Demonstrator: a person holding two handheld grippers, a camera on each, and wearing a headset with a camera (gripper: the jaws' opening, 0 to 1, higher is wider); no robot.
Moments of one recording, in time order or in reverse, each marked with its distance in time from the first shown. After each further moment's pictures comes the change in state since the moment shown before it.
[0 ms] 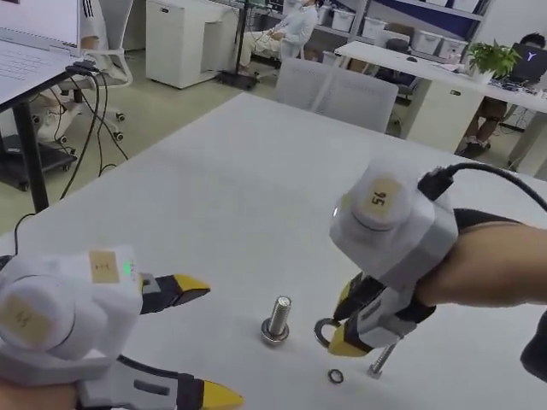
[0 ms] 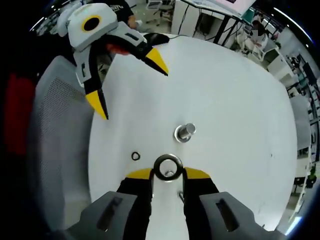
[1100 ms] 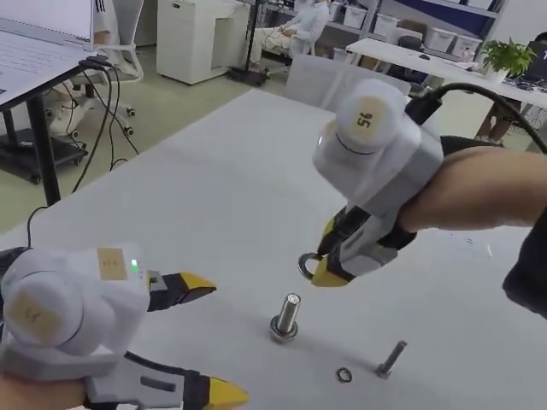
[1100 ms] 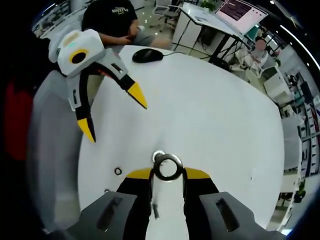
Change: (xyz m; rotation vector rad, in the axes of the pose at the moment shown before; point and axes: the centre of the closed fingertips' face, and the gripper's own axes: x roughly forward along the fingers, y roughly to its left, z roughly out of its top) left arm -0.004 -0.002 -0.006 -0.011 0.002 0.008; right arm -0.013 -0.034 0.056 -0.102 -0.045 -0.064
